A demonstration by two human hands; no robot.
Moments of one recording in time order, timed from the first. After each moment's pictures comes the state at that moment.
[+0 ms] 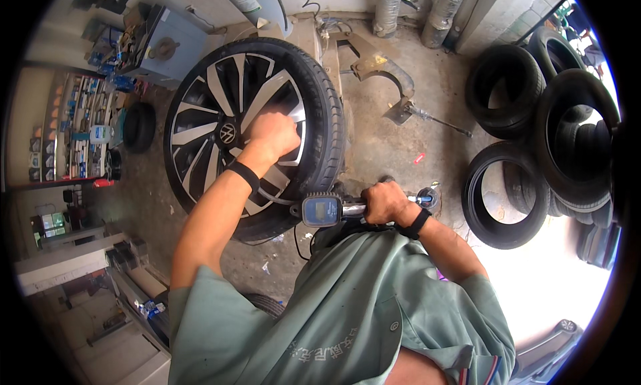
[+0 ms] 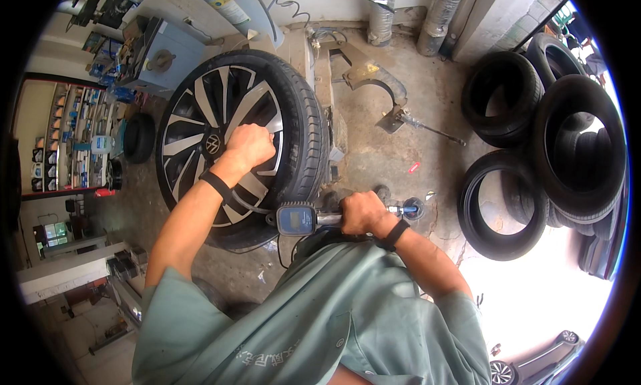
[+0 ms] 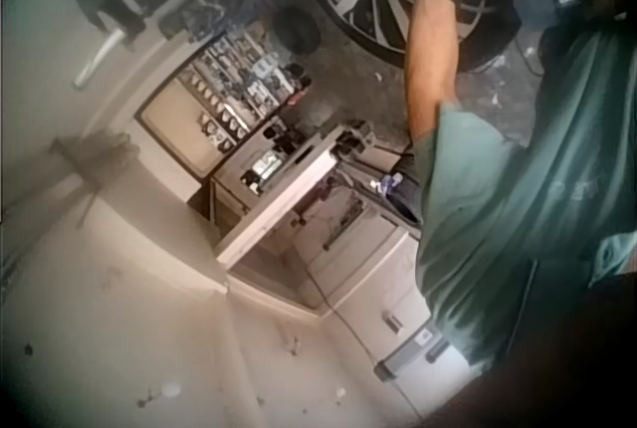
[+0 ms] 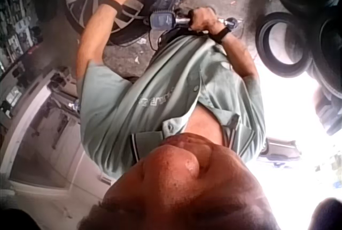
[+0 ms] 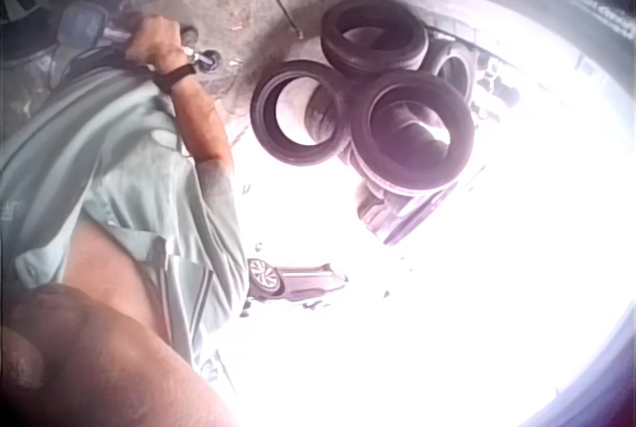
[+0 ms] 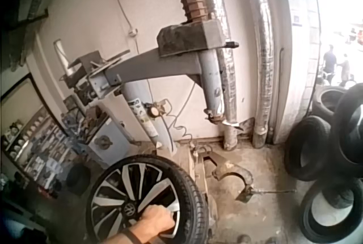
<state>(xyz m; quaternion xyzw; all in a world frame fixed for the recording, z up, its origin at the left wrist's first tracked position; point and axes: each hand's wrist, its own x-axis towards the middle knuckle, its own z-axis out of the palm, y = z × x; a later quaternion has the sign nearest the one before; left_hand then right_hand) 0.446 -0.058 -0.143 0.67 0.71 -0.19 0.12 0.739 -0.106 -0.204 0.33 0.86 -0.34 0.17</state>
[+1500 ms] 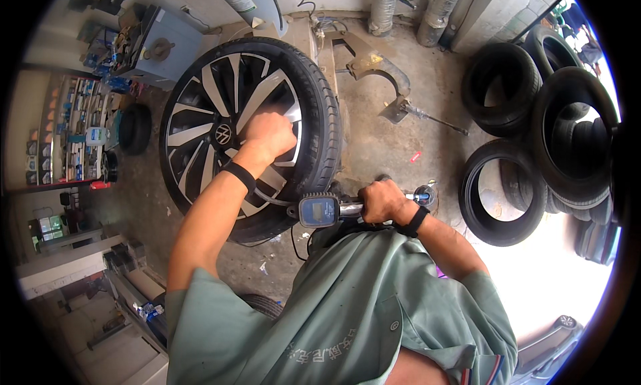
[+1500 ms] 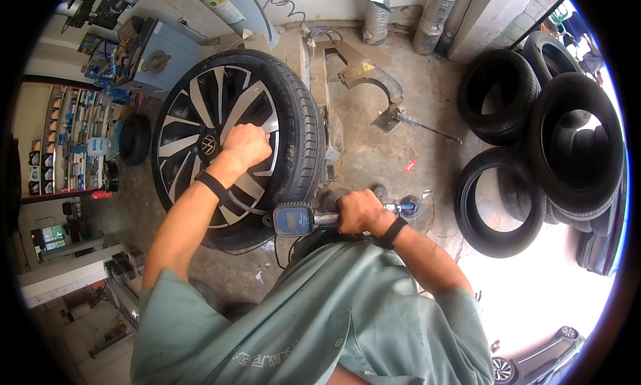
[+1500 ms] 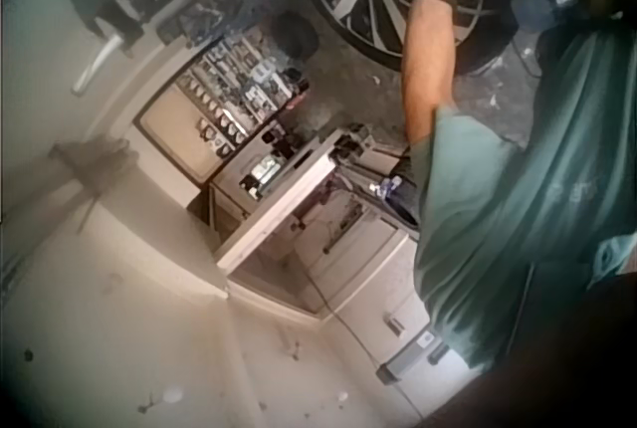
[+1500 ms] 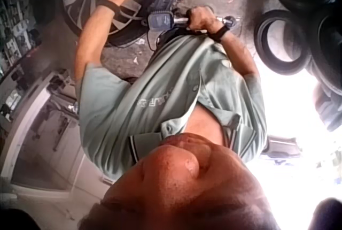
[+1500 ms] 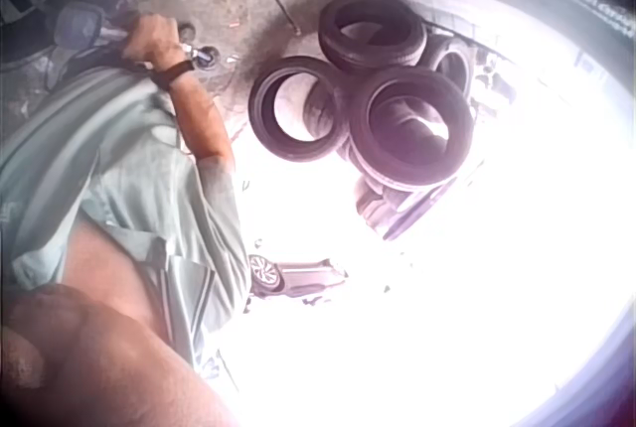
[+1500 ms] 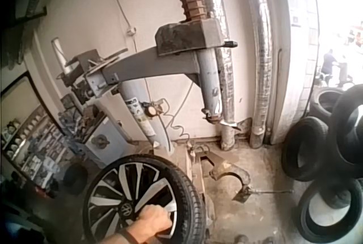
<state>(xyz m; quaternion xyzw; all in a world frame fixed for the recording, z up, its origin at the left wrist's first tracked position) 0.448 -0.056 -0.140 0.67 0.70 -0.20 0.12 0.737 -0.103 -0.206 0.32 0.86 -0.34 0.18</state>
